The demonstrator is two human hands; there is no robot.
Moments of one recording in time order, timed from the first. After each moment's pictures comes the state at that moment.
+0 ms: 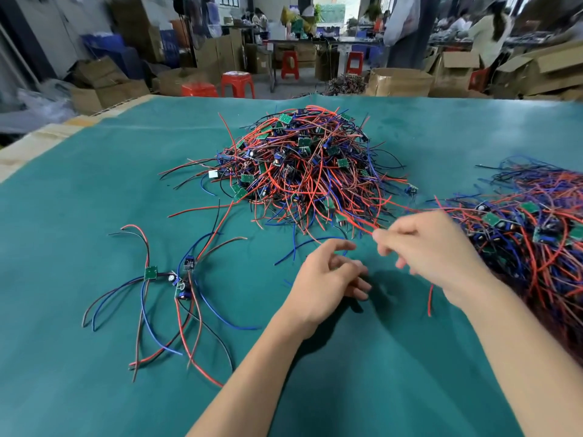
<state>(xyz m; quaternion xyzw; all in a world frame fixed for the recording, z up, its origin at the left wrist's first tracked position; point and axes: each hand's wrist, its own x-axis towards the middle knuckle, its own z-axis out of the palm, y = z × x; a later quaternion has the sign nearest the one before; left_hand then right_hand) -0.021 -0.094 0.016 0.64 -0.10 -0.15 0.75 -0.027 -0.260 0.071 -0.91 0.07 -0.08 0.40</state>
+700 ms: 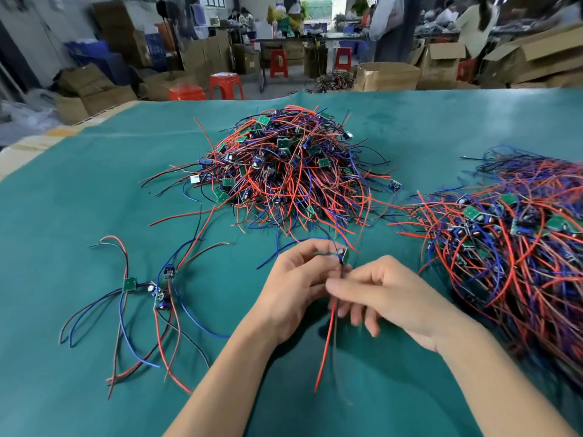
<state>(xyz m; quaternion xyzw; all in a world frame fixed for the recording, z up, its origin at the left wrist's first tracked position) -0.021 -0.082 0.021 0.55 -0.12 -0.20 0.80 -0.062 -0.246 0.044 -0.79 -0.06 0.15 0.60</state>
